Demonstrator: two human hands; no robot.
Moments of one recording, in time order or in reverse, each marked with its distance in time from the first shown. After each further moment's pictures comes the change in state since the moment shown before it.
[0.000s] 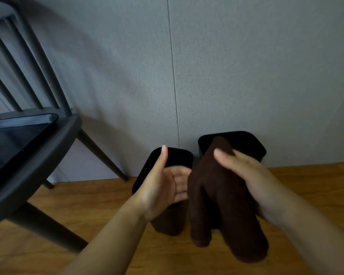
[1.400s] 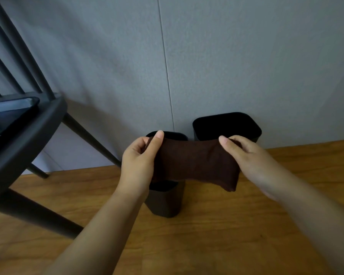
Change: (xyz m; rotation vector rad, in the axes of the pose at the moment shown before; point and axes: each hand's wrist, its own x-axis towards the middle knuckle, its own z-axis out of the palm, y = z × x) left_hand -0.005 0.001 0.001 0.187 0.498 0.449; right_hand 0.022 0.041 -0.045 -0.523 0.321 0.021
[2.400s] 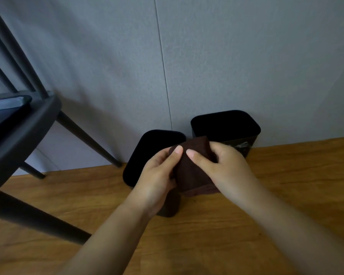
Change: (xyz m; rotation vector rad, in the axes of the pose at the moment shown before) left_hand -0.015 -0.015 0.016 -0.175 -0.329 -0.256; right_hand -0.010 -0.006 0.044 -0.142 0.045 -0.200
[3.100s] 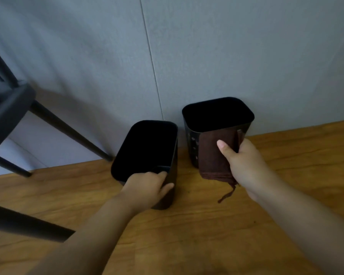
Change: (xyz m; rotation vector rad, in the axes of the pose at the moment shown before) left_hand 0.041 -0.066 -0.056 1.783 -0.249 0.116; right_hand 0.012 0.064 -0.018 0.222 0.227 0.354
